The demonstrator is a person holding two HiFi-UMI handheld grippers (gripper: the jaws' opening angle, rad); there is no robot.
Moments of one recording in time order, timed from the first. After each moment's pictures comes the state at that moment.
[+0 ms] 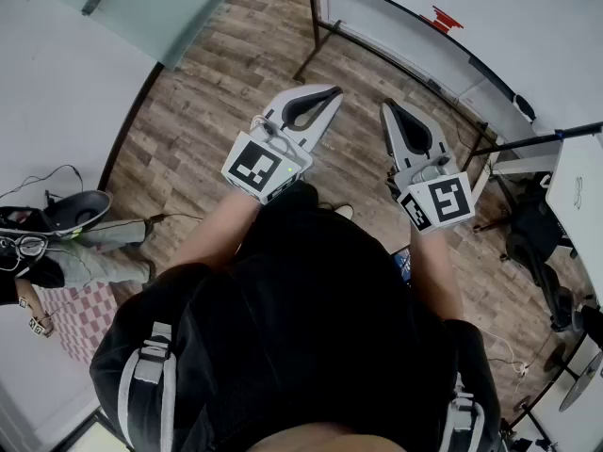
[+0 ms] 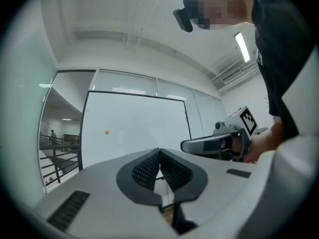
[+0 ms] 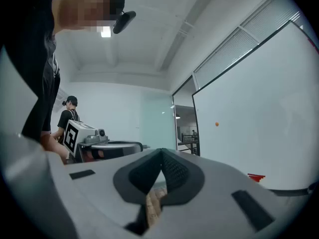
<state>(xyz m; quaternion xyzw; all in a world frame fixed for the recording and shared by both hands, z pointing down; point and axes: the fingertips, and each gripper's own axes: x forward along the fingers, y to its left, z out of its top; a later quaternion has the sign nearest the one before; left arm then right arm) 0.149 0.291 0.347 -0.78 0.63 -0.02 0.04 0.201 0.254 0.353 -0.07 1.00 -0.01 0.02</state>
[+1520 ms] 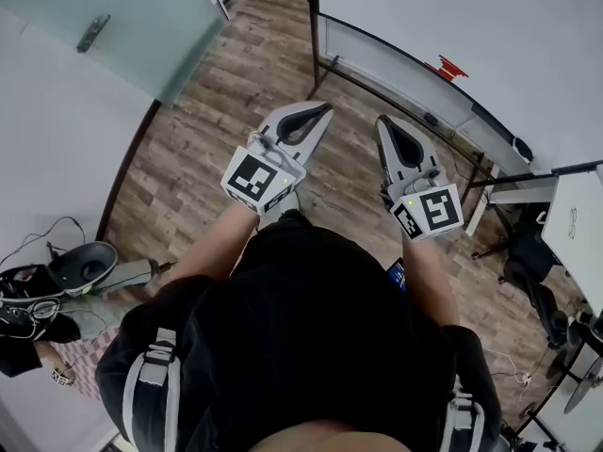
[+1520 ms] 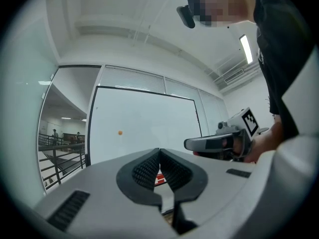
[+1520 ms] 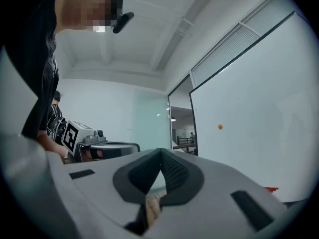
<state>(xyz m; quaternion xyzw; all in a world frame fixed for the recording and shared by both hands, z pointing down) -0.002 0.223 0.330 -0.78 0.62 -0.02 0.04 0.063 0.182 0.334 -0.10 0.99 -0.01 0.03</state>
